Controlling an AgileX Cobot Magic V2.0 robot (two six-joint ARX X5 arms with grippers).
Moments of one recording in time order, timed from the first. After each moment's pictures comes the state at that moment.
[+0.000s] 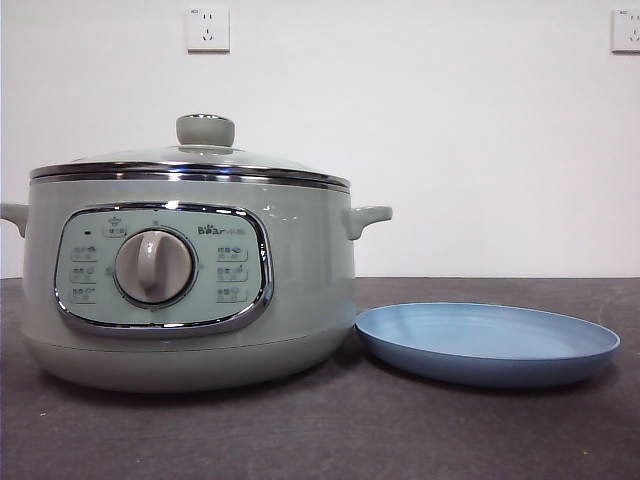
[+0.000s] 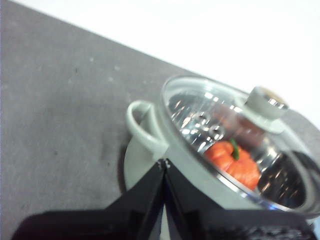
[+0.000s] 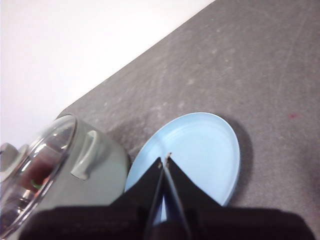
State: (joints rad) left arm 0.02 0.01 0.23 -0.39 0.29 -0.41; right arm 0.05 0.18 0.27 -0.33 -0.29 0.58
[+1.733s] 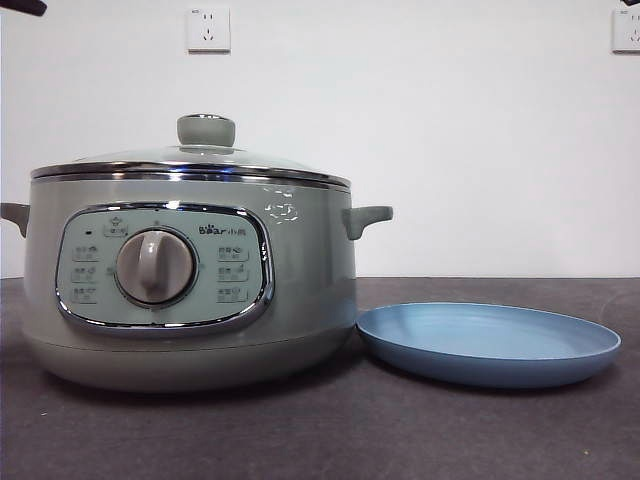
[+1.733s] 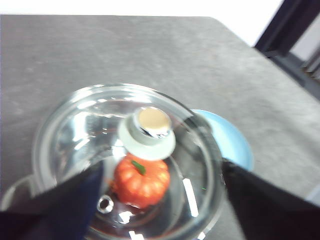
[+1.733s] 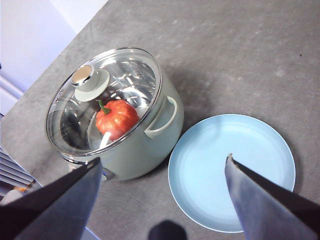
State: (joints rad) left arm -0.17 0.84 0.94 -0.57 0.51 -0.08; right arm 0.05 0.89 1.07 -0.82 -0.65 -0.06
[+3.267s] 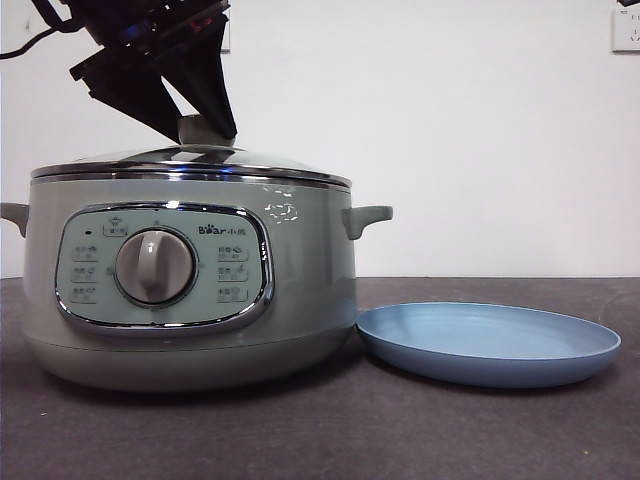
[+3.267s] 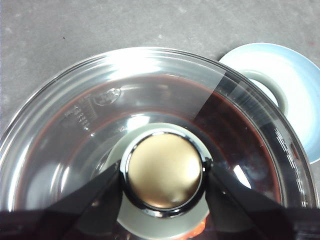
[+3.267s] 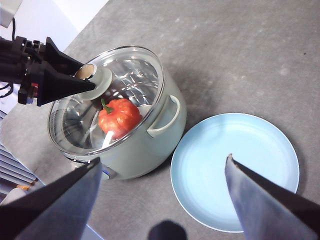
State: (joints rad) left arm -0.49 1.40 1.21 -0.59 0.12 0.03; right arm 0.06 0.90 1.07 -0.82 -0.65 -0.05
